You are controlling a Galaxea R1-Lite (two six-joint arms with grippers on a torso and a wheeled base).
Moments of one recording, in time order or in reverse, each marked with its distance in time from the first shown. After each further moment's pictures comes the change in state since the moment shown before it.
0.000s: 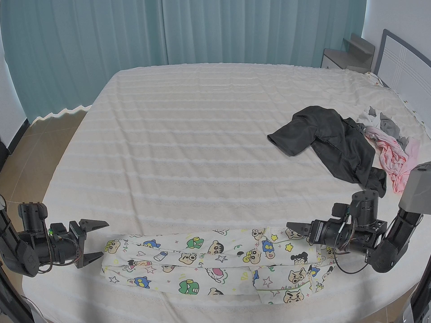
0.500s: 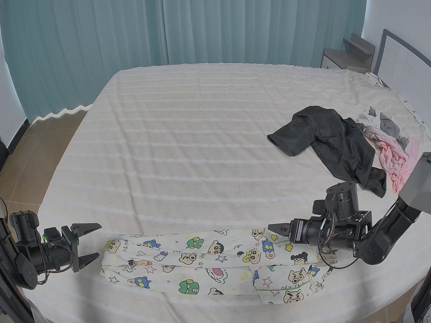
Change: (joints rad) left arm 0.073 0.045 0.154 -0.296 -0.093 -0.010; right arm 0.140 -0.050 -0.206 0.369 -0.107 0.032
